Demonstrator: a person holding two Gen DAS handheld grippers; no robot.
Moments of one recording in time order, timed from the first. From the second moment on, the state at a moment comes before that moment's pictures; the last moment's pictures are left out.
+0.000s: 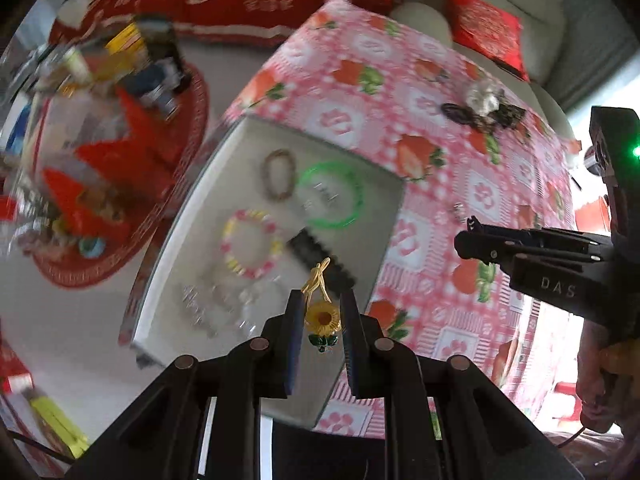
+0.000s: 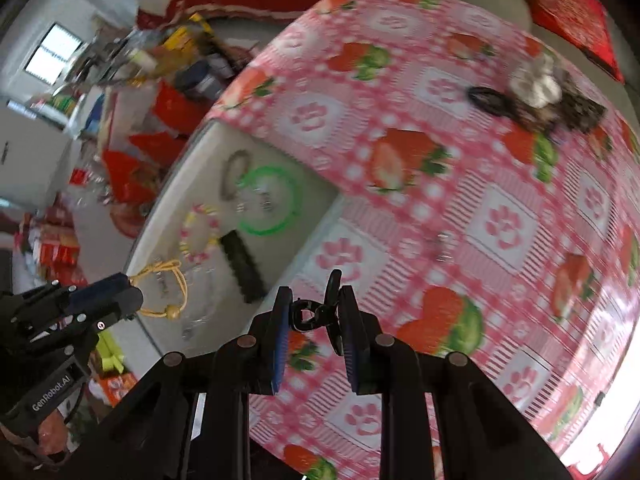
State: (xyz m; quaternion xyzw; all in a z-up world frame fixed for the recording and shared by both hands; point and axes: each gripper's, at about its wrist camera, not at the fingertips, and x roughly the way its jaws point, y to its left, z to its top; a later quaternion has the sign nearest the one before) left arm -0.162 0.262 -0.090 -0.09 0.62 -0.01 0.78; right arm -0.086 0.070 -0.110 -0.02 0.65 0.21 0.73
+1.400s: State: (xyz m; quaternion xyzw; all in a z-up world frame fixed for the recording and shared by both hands) left arm -0.209 0.311 -0.178 -0.10 0.67 0.09 0.73; right arm -0.104 0.196 -0.182 -0.09 0.69 0.26 0.67
